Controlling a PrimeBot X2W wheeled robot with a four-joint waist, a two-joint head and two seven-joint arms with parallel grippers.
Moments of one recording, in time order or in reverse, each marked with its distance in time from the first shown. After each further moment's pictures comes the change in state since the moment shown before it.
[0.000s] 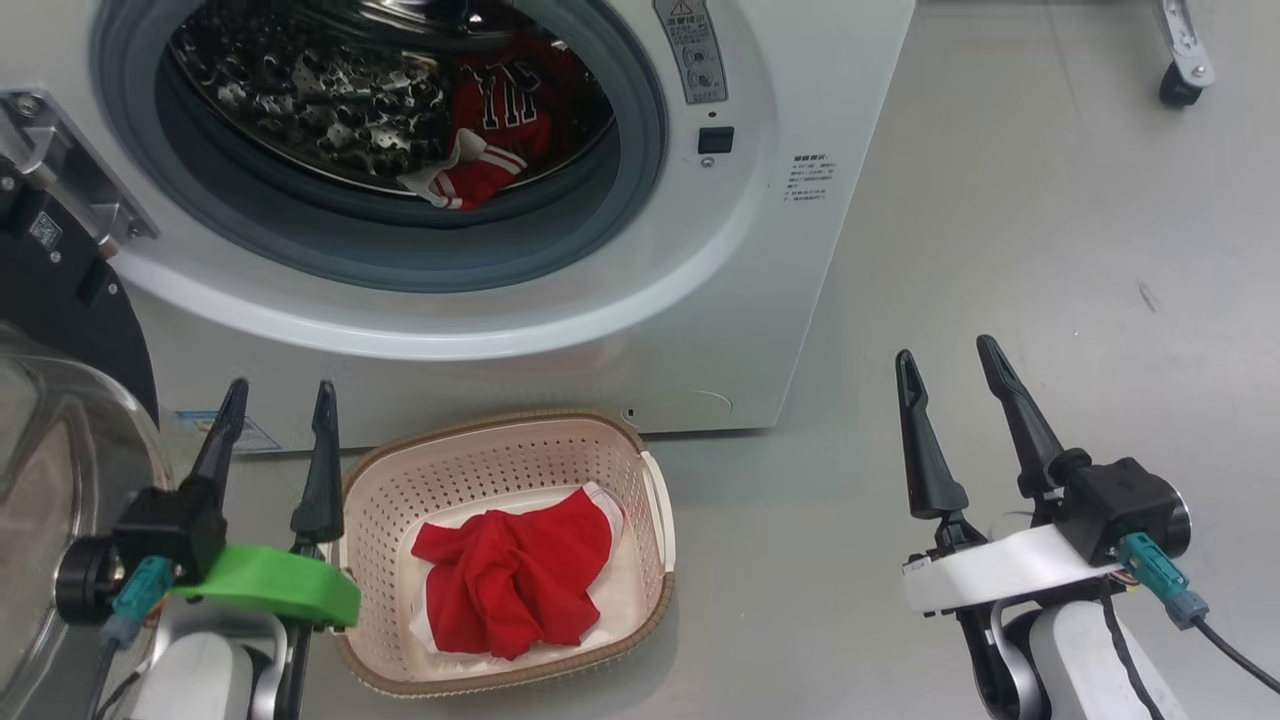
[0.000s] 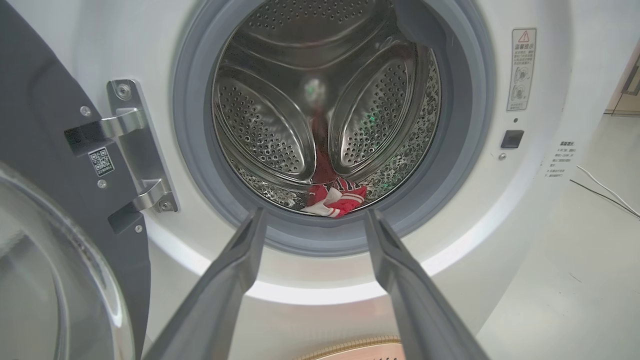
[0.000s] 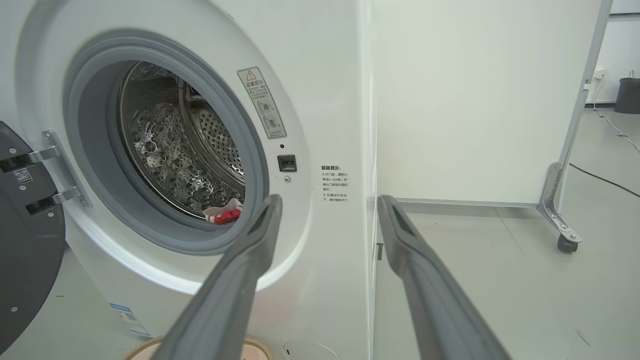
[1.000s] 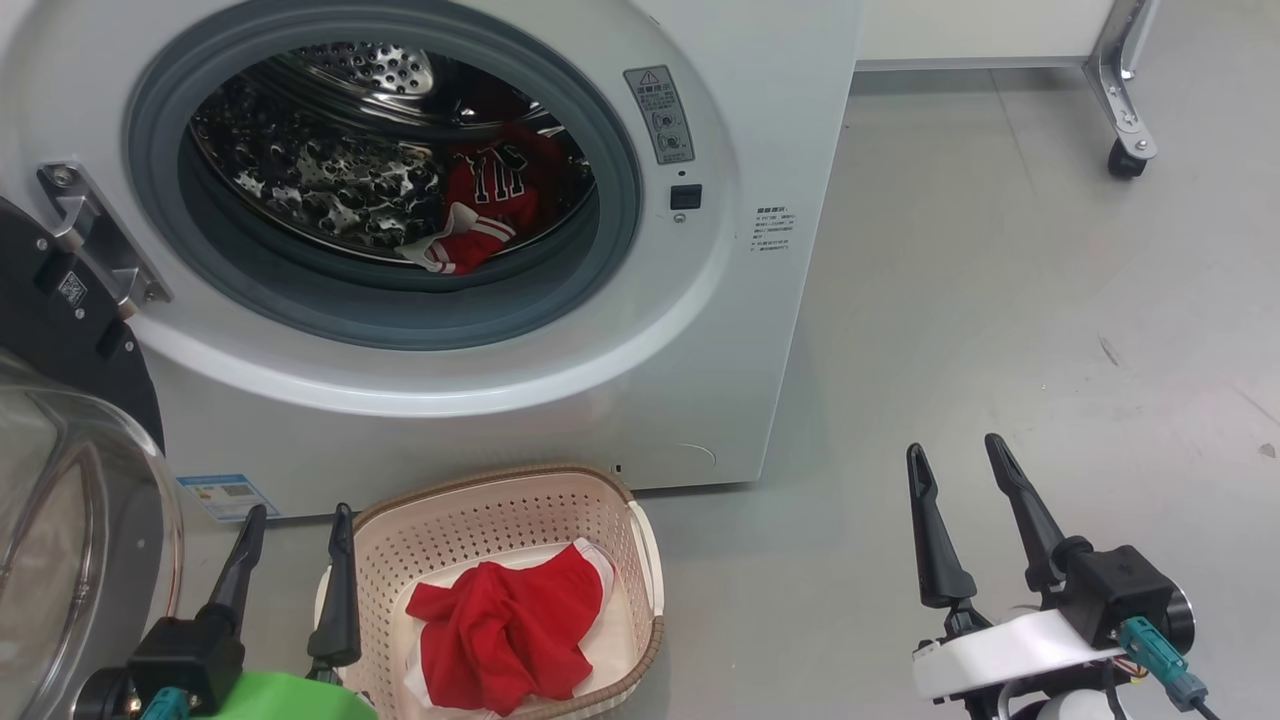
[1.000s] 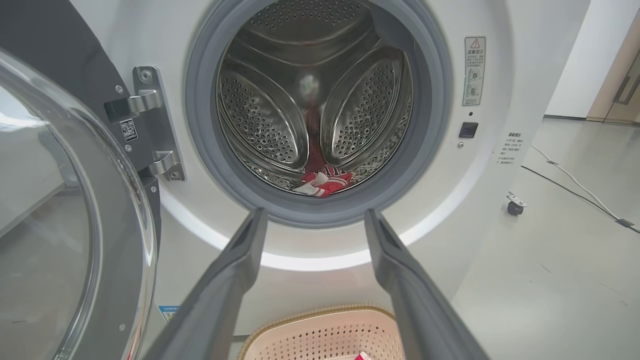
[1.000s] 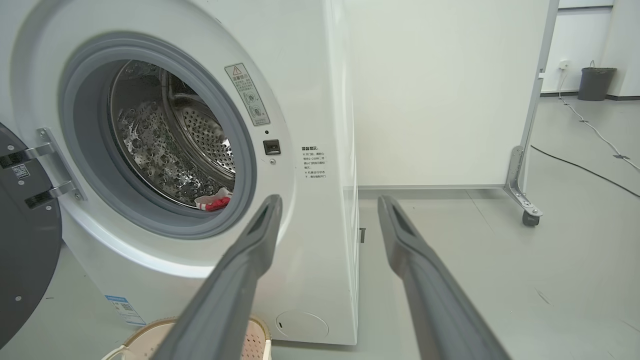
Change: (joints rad) left arm 0.263 -0.009 -0.002 -0.180 -0.018 0.053 0.028; right arm 0.154 0.012 -0.018 -0.026 0.001 -0.007 0.000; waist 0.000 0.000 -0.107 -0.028
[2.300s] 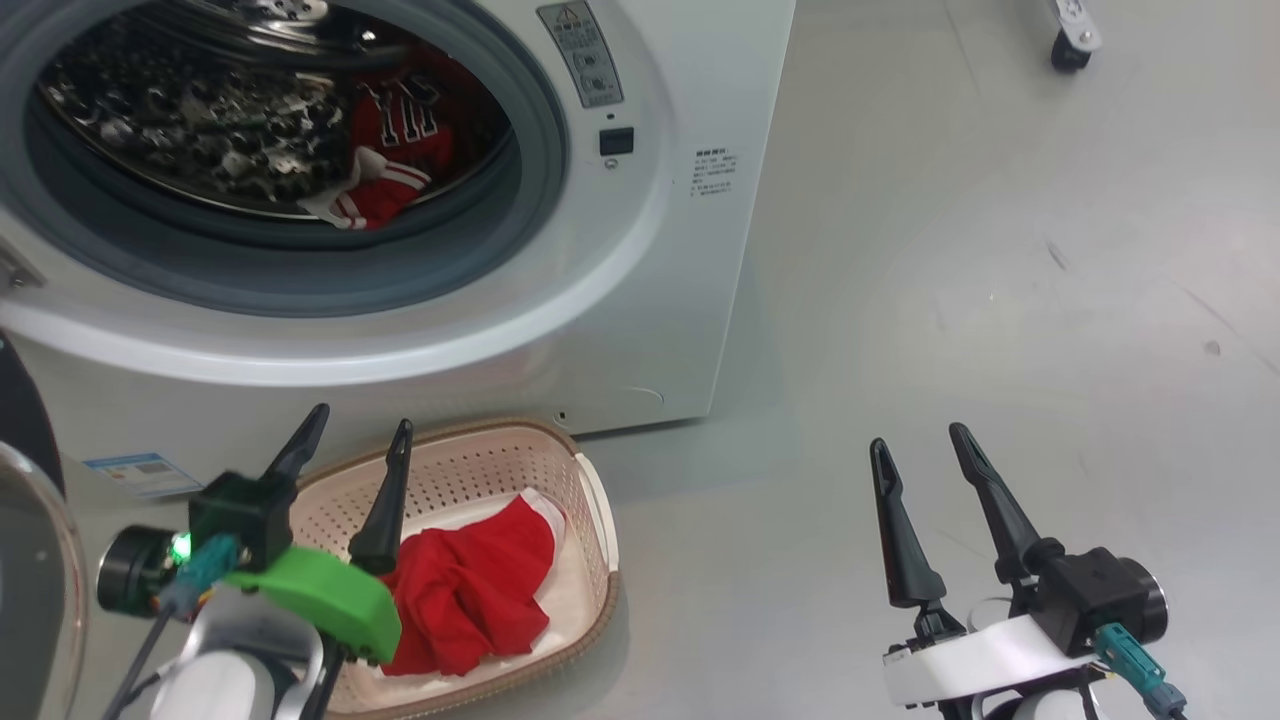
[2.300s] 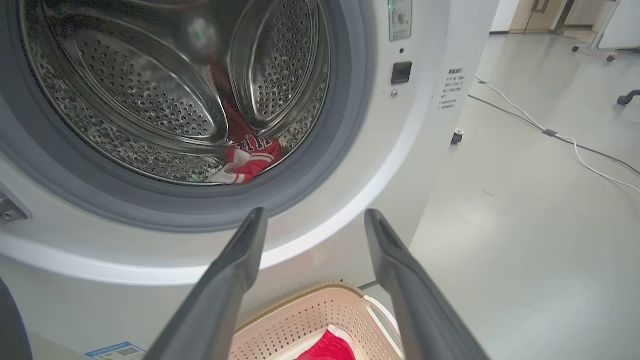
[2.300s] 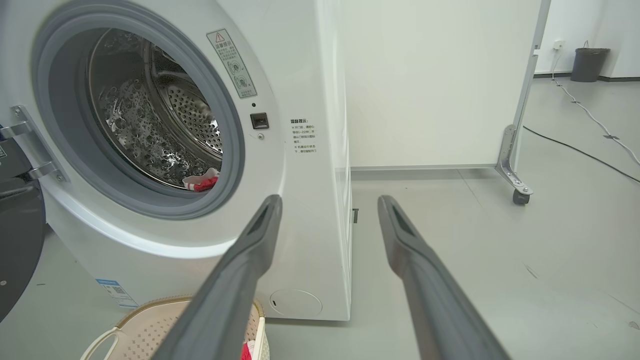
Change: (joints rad) left arm -0.155 0.067 -0.093 -0.069 0.023 -0.041 0.243; right arm 0.012 0.003 0.053 -0.059 -0.019 0.011 0.000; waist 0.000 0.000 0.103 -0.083
